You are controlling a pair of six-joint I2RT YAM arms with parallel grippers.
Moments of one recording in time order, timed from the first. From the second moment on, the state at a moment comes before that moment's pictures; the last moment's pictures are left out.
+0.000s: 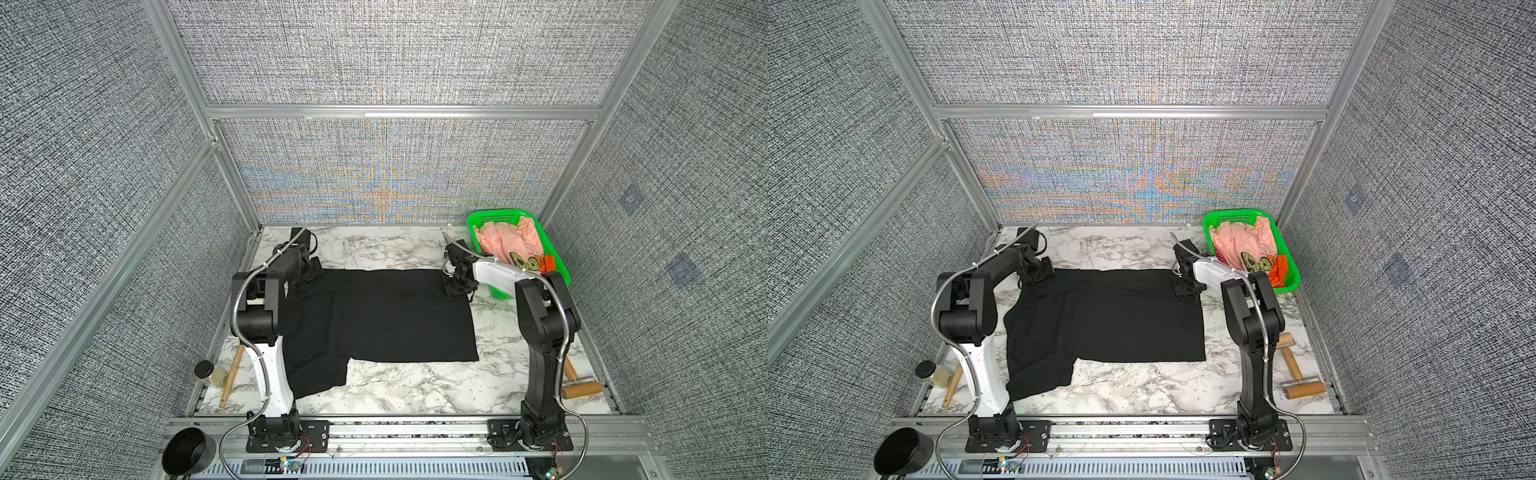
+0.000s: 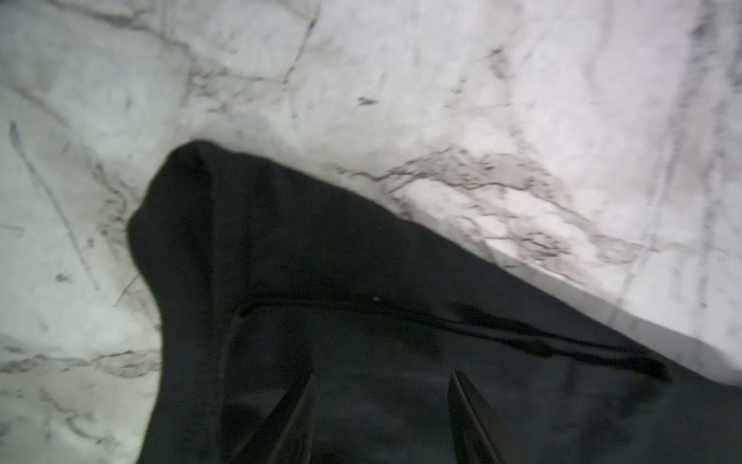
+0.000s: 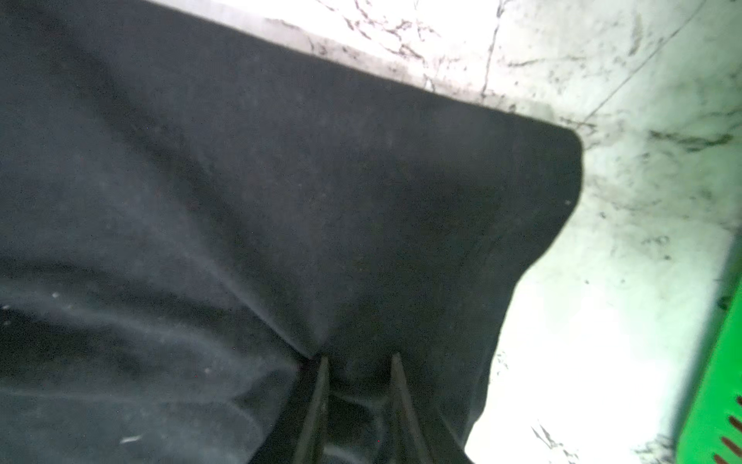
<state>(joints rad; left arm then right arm) -0.03 2.08 1.53 -0.62 -0.03 -0.36 0.33 2.07 1.43 -0.65 0.09 0.09</state>
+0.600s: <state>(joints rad) -0.10 2.17 1.75 -0.70 -0.04 -0.18 0.32 2.11 1.49 -0.67 0.10 0.10</state>
